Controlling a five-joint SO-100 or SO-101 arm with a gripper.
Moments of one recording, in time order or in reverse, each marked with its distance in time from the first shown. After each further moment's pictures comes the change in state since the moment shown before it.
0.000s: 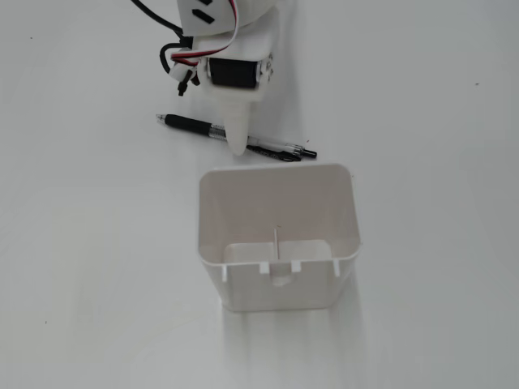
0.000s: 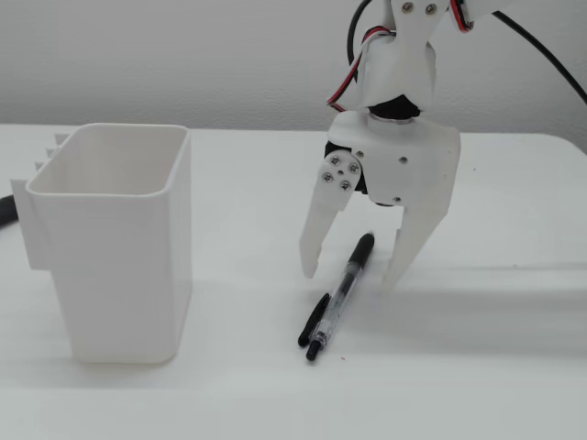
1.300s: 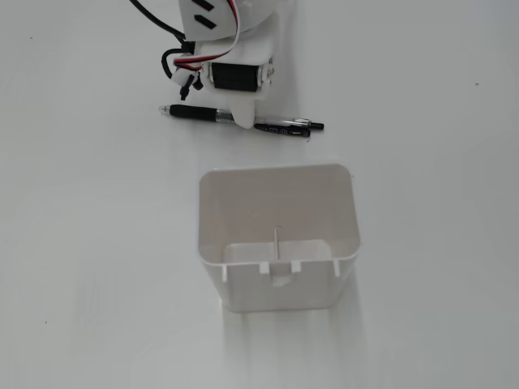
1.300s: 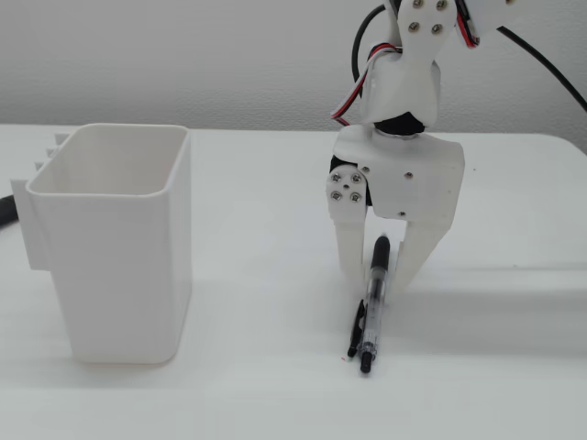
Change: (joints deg) arm -0.3 0.0 3.8 -3.9 -1.0
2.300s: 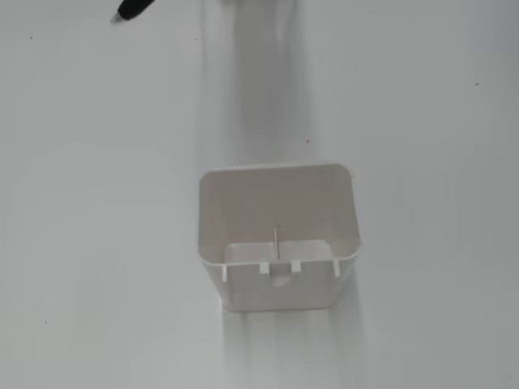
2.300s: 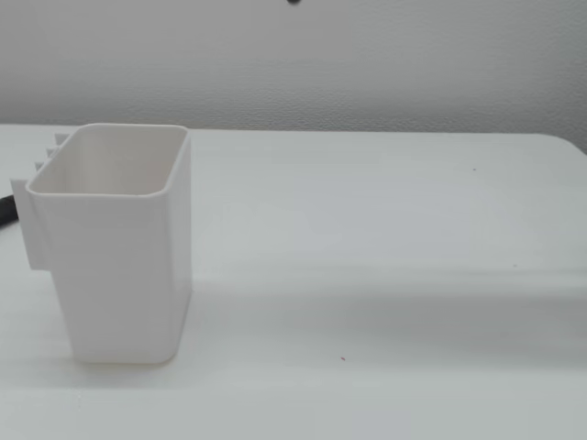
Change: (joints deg) arm 0.5 33.0 -30.3 4.2 28.3
